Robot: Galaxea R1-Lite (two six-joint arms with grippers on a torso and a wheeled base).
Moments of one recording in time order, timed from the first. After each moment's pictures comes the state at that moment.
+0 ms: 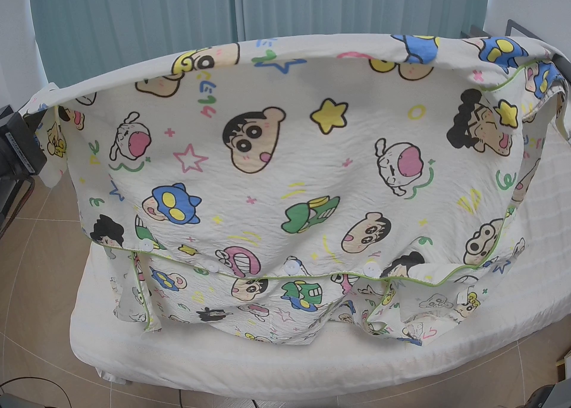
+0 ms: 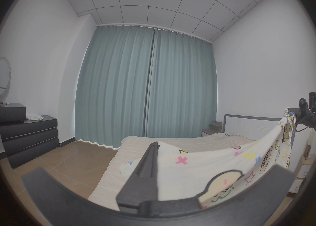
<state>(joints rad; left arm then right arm) -0.51 1.05 -0.63 -0.77 0.41 0.07 0.49 0.99 -0.72 -0.70 0.15 0.36</state>
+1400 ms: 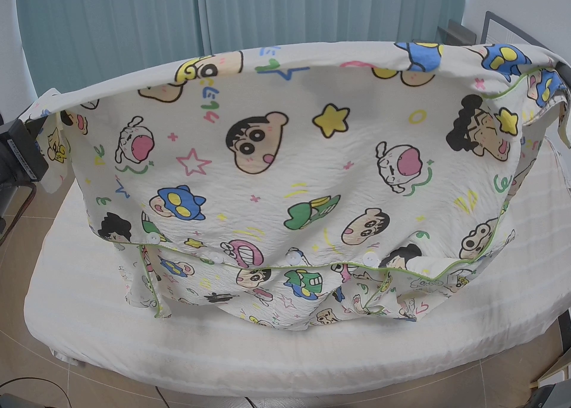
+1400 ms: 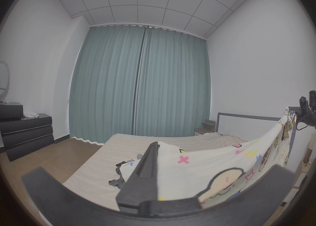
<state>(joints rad) -0.51 1.05 -0.62 -0.77 0.41 0.08 0.48 0.97 -0.70 -0.70 0.15 0.36</state>
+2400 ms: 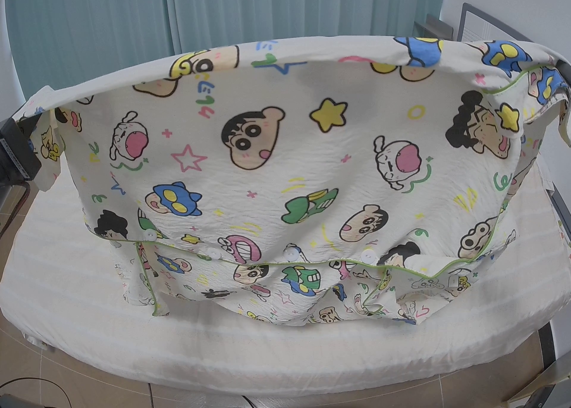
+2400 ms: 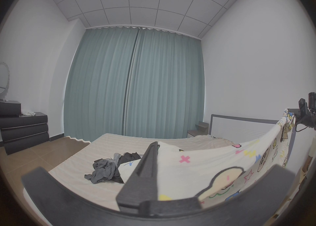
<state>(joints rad) -0.51 1.03 -0.62 -0.77 0.41 0.08 0.48 0.97 -0.70 -0.70 0.15 0.36</state>
